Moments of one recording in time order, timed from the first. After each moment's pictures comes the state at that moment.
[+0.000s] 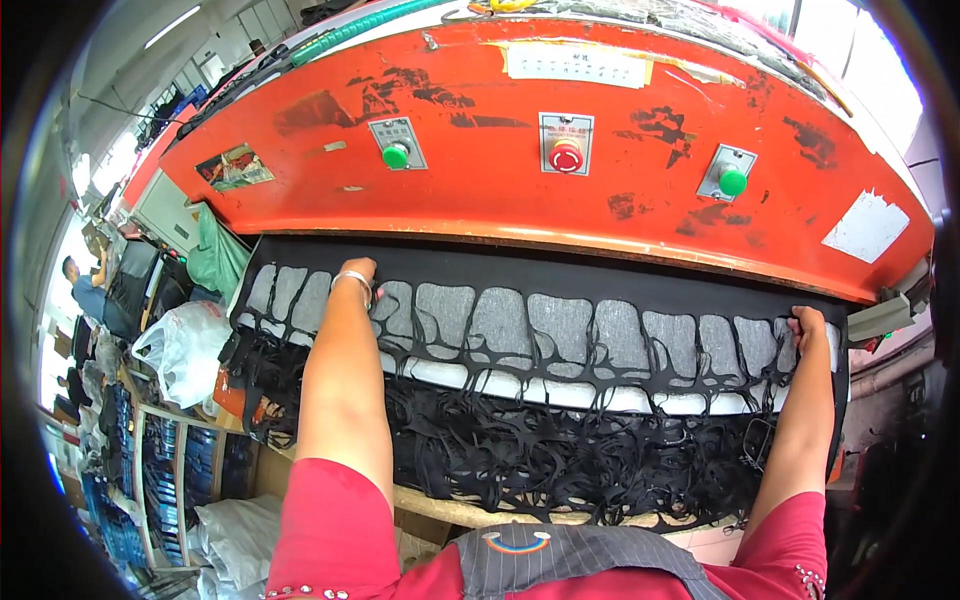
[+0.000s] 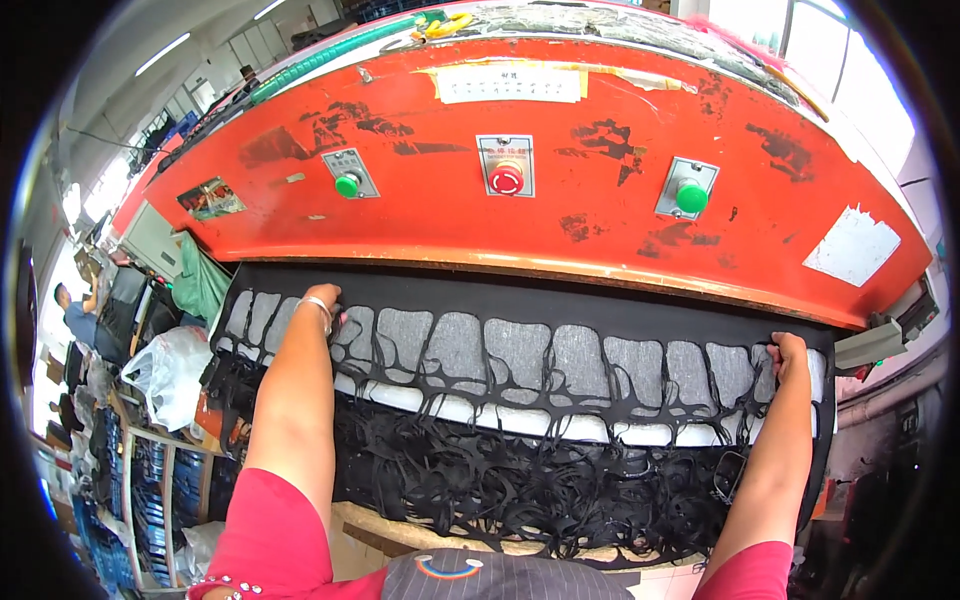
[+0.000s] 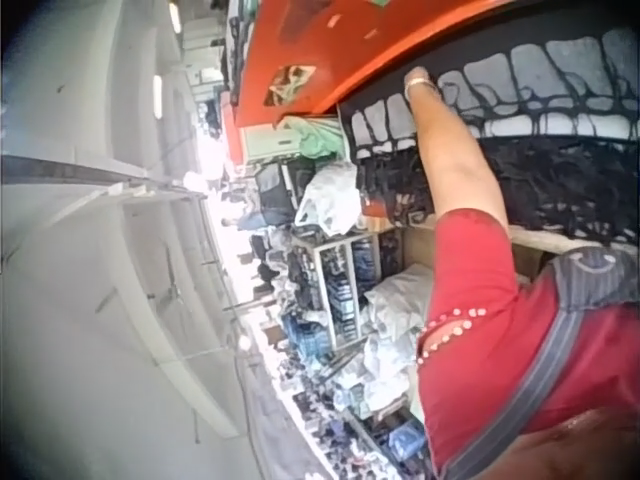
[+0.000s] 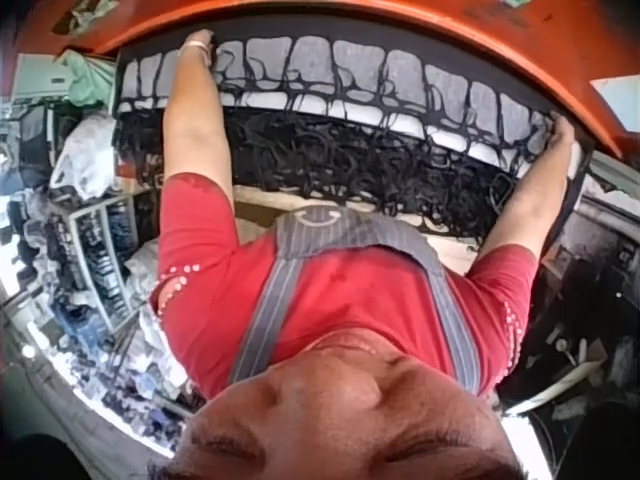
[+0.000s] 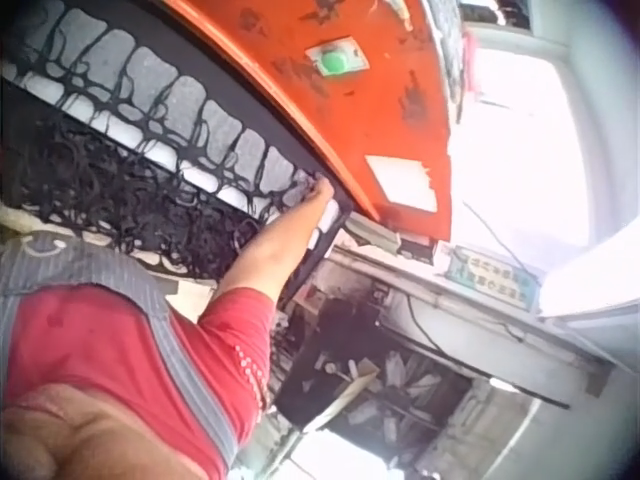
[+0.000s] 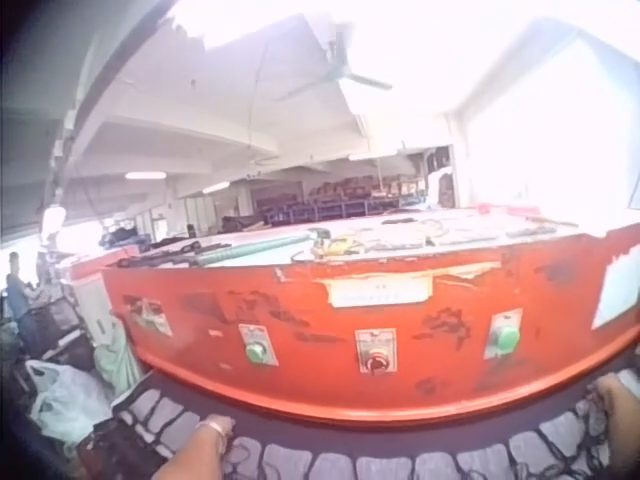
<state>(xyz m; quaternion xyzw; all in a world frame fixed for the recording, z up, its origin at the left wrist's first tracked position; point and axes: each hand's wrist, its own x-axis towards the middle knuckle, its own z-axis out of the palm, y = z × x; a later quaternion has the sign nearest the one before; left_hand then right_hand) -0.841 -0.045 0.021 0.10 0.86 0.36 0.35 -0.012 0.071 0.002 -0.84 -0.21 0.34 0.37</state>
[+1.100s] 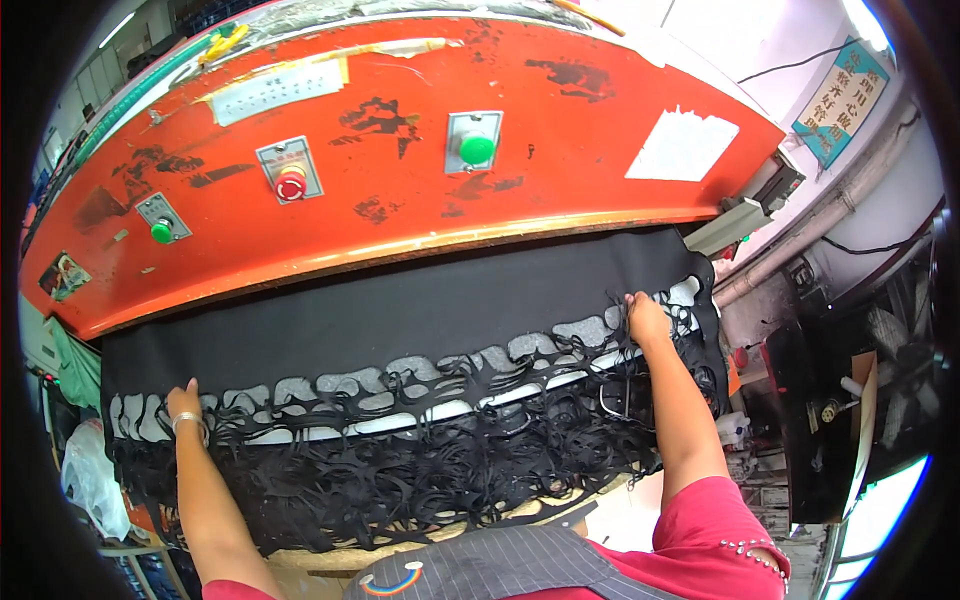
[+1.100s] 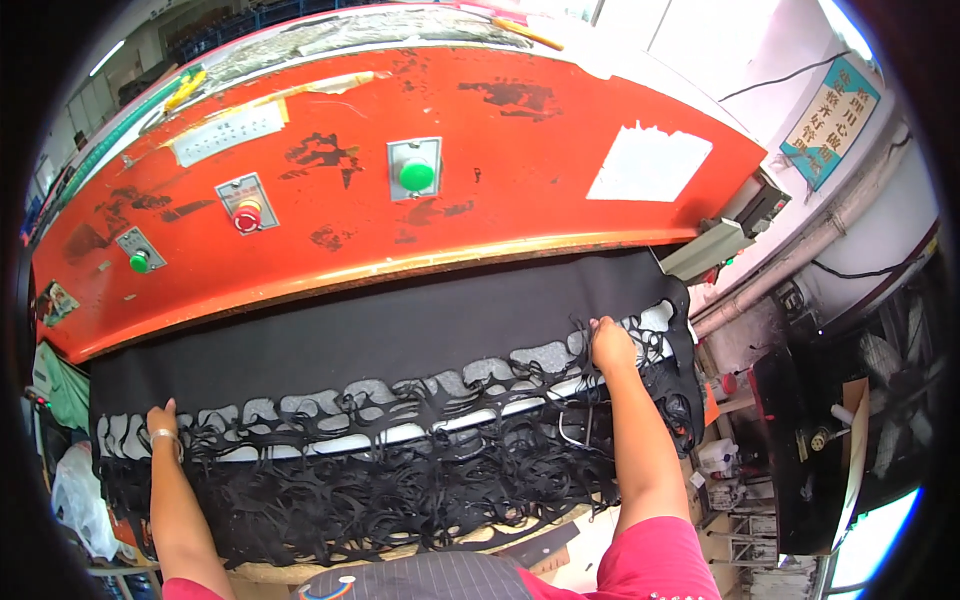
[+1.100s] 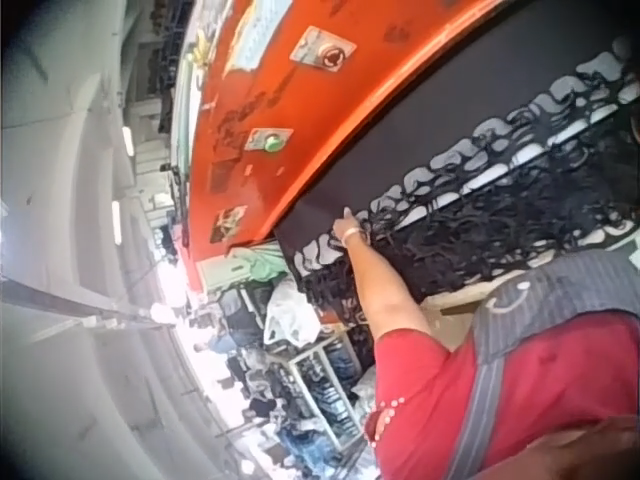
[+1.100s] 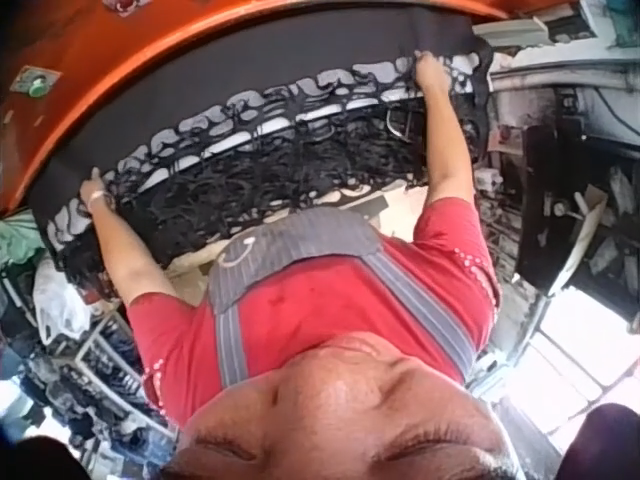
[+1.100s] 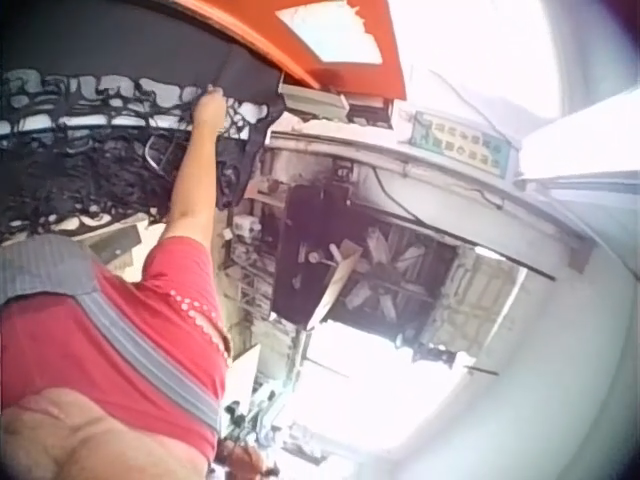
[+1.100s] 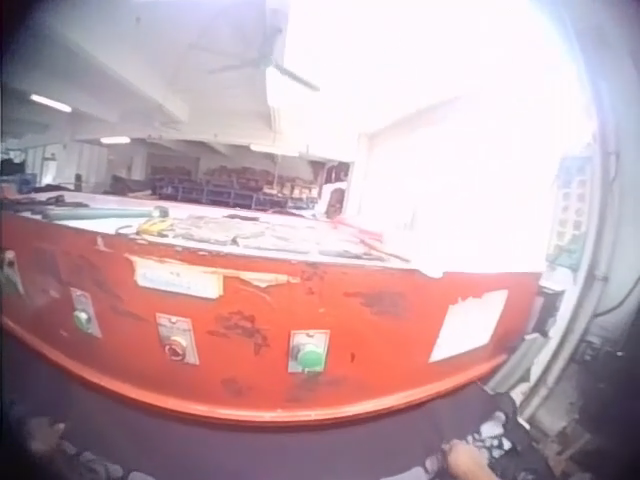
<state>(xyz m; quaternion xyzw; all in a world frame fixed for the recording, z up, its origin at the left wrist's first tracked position) -0.869 -0.122 -0.038 0.38 0.92 0.13 0.03 -0.068 -0.059 0.025 -0.86 -0.51 0.03 0.01</state>
